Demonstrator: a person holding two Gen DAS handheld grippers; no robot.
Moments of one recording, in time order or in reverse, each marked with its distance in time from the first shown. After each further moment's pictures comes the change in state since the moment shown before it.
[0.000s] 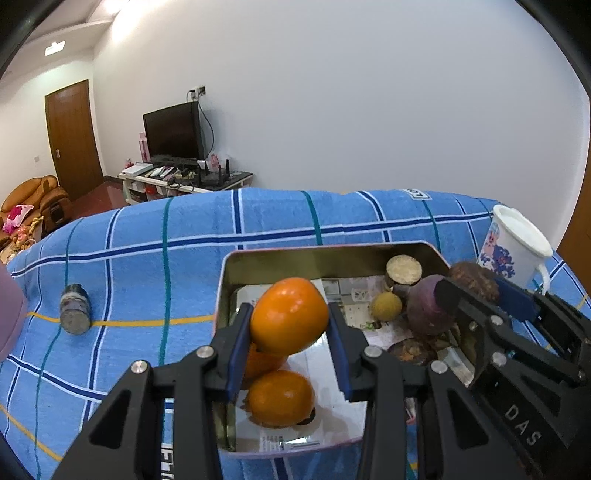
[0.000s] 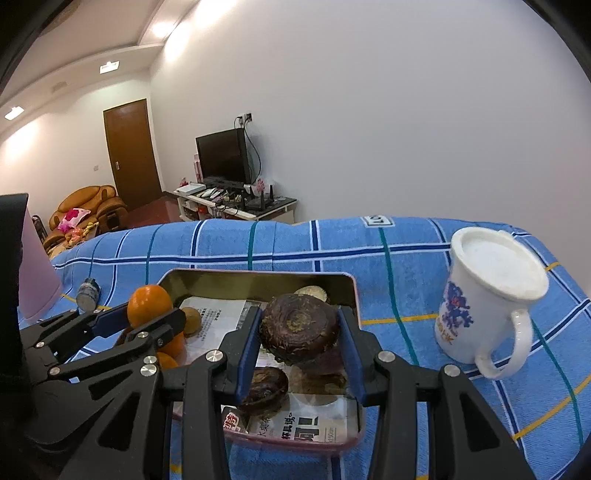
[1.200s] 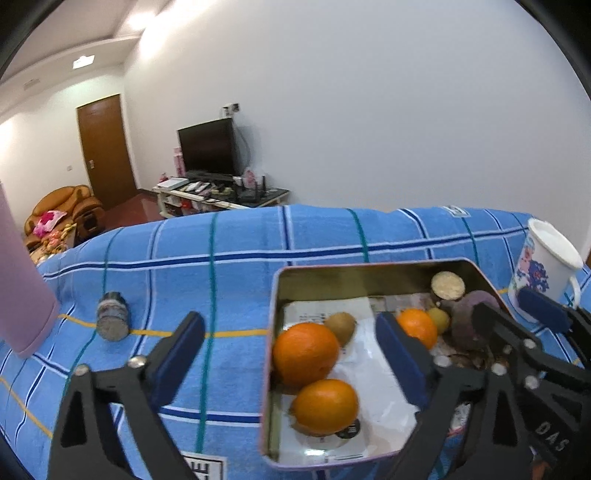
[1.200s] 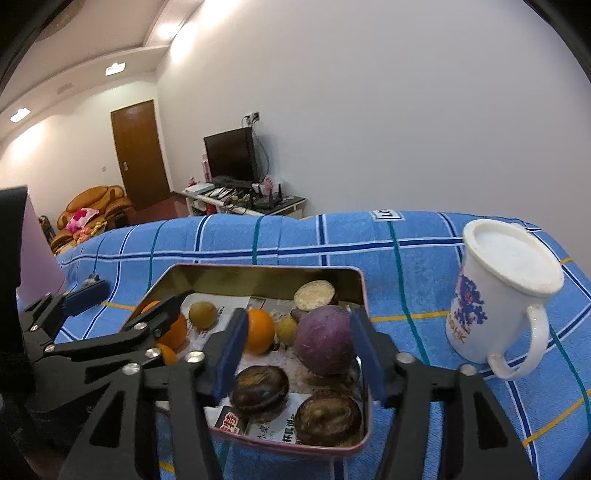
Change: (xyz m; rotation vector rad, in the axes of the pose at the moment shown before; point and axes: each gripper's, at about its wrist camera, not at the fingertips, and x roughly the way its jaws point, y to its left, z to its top) left arm -0.003 0.015 0.002 -0.034 -0.084 0.153; right arm 0.004 -0.007 -0.006 0.008 -0.015 0.027
